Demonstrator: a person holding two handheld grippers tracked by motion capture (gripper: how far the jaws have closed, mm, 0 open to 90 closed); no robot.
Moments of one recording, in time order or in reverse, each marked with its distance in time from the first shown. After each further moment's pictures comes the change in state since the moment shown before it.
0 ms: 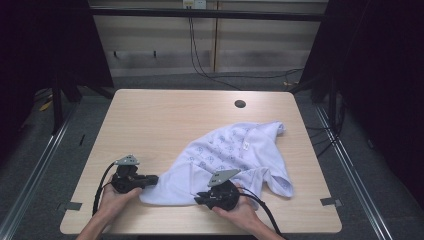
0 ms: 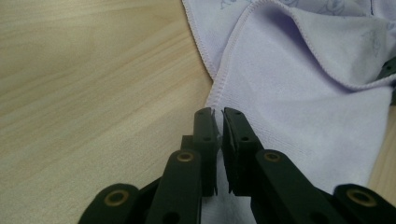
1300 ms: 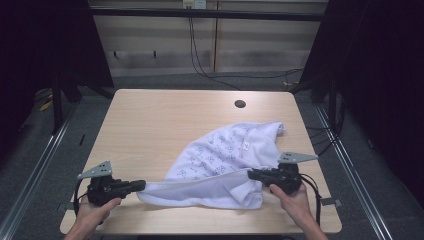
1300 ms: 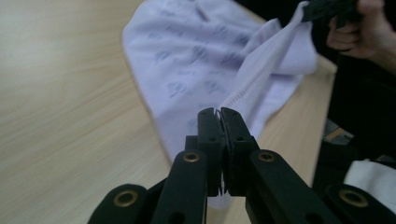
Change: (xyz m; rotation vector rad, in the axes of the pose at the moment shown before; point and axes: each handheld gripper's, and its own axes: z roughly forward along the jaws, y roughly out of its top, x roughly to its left) left arm -0.027 -0.014 -0.074 -0.229 -0.171 0.070; right arm -0.055 -0.032 -0.150 -0.269 -0.147 0.217
